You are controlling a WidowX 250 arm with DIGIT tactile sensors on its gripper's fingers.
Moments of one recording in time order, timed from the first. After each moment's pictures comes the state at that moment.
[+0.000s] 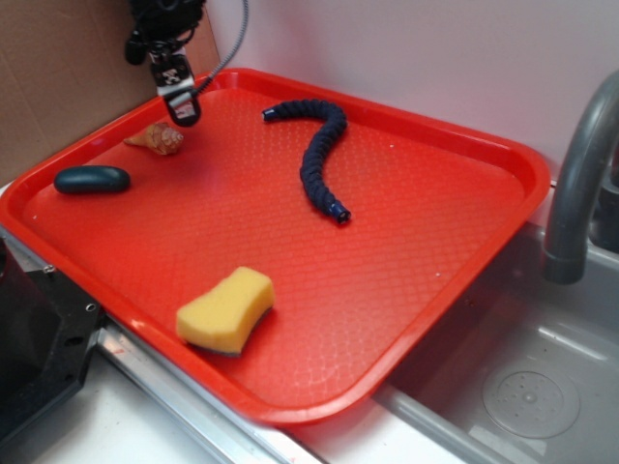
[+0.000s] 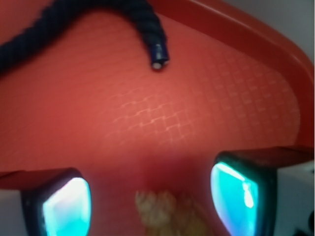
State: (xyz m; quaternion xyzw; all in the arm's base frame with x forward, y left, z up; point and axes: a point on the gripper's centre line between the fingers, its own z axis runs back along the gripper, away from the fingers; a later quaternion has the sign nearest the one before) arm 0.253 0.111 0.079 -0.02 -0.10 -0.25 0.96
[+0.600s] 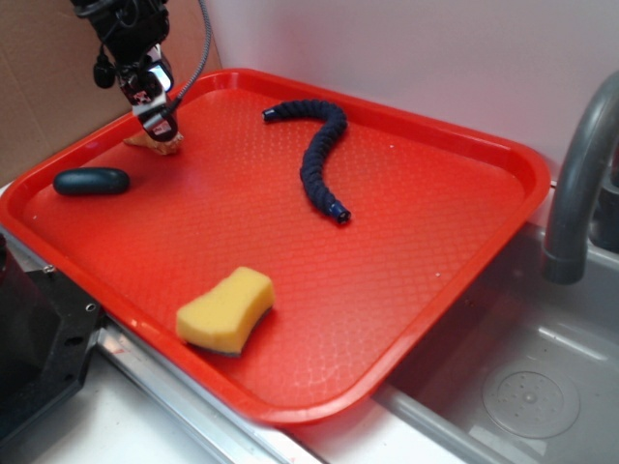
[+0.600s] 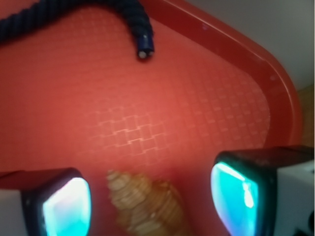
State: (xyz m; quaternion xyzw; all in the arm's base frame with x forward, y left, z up) arm 0.246 0.117 0.047 0.02 -0.13 -0.28 0.95
